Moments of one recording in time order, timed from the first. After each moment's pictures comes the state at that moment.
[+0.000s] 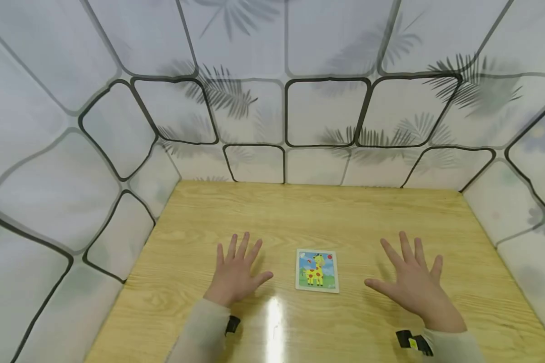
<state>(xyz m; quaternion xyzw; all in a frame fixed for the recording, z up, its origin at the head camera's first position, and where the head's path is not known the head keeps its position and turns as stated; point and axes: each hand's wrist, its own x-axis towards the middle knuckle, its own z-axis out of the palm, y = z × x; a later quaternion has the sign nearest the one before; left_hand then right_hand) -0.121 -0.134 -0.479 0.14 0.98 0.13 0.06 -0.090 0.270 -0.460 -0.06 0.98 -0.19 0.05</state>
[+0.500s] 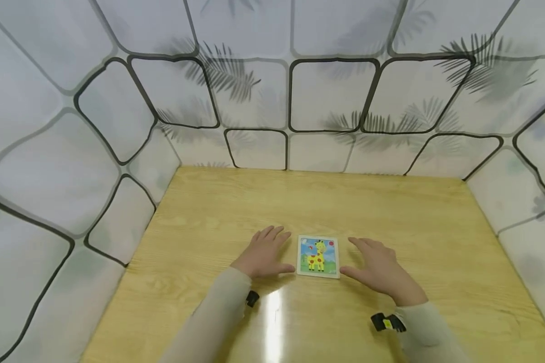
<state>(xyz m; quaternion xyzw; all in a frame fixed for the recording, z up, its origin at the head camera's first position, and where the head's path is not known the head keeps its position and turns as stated) -0.158 -0.095 -0.498 0.26 0.95 0.14 0.14 -0.113 0.216 -0.479 -0.13 0.96 -0.22 0.07</state>
